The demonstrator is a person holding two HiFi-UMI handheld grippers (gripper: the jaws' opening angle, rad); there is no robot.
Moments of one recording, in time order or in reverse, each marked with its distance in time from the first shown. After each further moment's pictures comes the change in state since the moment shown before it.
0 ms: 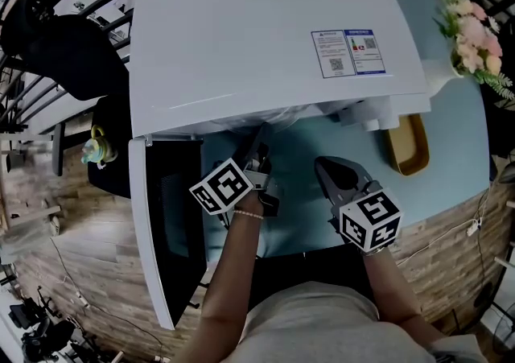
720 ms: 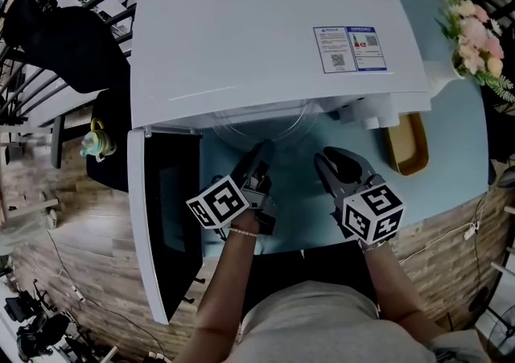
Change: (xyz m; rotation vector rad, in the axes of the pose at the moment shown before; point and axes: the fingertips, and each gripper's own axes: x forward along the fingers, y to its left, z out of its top) left arm -0.034 -0.006 -0.030 -0.048 0.061 0.000; right arm -0.001 -0.013 0.000 0.028 -0.008 0.001
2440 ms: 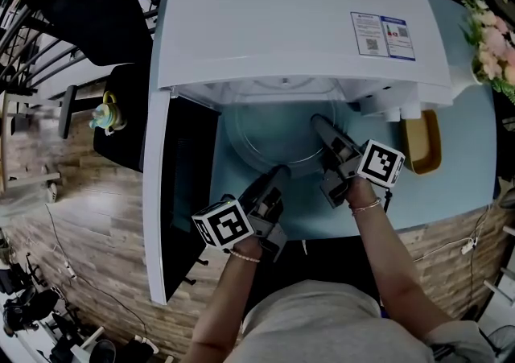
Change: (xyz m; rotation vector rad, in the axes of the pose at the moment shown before) left arm -0.071 -0.015 -0.050 -0.089 0.050 -0.056; right arm 0.067 0.009 0.021 0.788 -0.205 0.379
